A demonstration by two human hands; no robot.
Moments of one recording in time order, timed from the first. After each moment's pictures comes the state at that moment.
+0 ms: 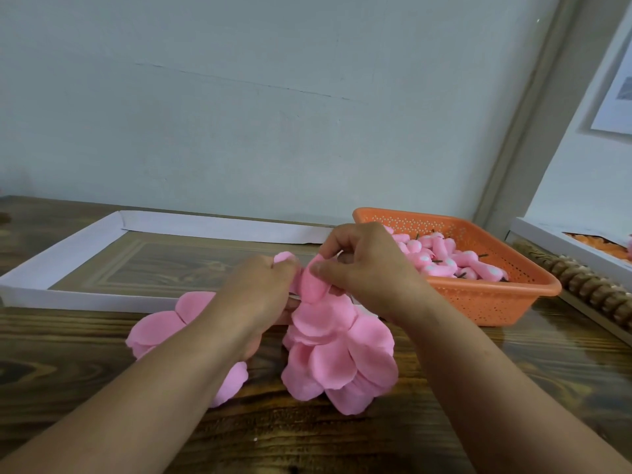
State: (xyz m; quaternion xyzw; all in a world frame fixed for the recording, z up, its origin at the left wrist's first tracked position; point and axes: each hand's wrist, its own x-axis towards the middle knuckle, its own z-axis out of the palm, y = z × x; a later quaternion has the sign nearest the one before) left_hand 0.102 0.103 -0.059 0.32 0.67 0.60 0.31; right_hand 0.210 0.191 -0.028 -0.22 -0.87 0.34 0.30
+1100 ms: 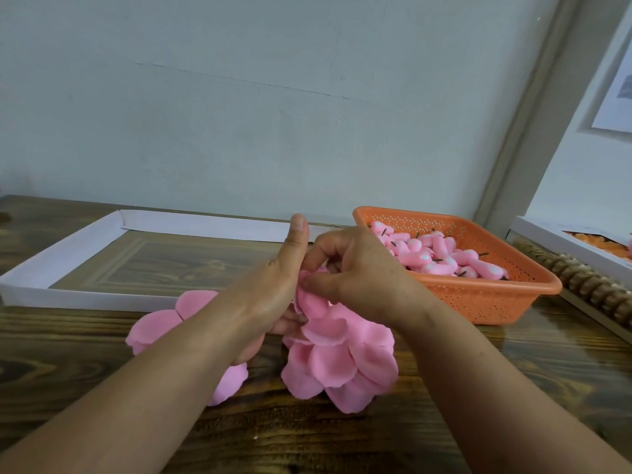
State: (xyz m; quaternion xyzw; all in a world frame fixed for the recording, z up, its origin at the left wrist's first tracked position) left_hand 0.113 0.089 -0.046 0.39 0.62 0.54 0.40; right_hand 0.209 0.183 -0.029 -0.14 -0.90 0.32 0.26
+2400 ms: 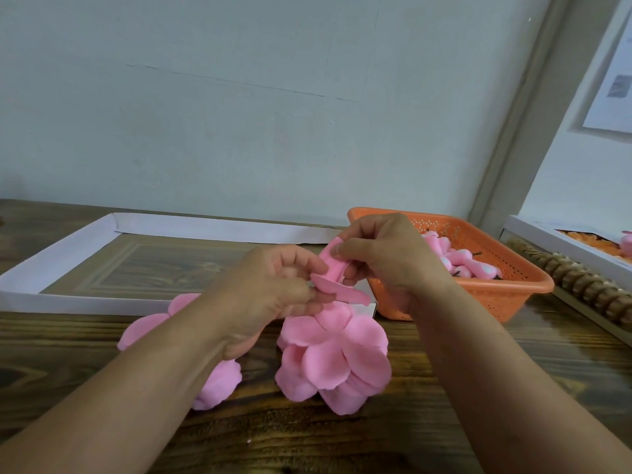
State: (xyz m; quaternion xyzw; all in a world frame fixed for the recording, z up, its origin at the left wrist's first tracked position) left_hand 0.103 0.094 -0.051 0.44 0.52 0.60 0.41; right_hand 0.218 0.210 -0.024 -0.24 -0.76 0.50 0.35
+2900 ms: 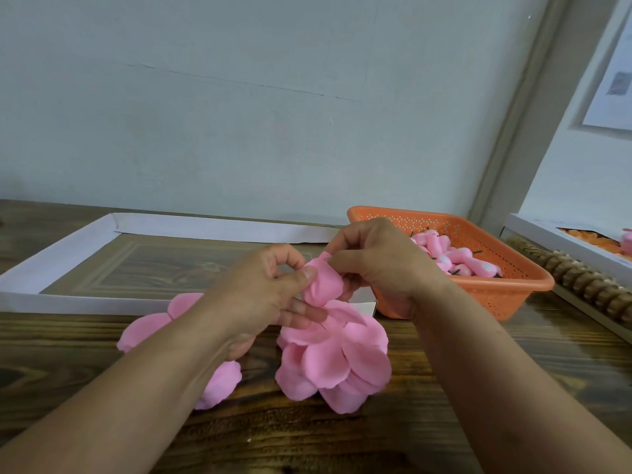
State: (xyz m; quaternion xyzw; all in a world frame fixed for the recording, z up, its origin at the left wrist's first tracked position) left_hand 0.105 0.095 -0.052 0.41 0.58 0.59 0.39; right_hand 0.219 0.205 -0.026 -0.21 -0.80 0.50 0.27
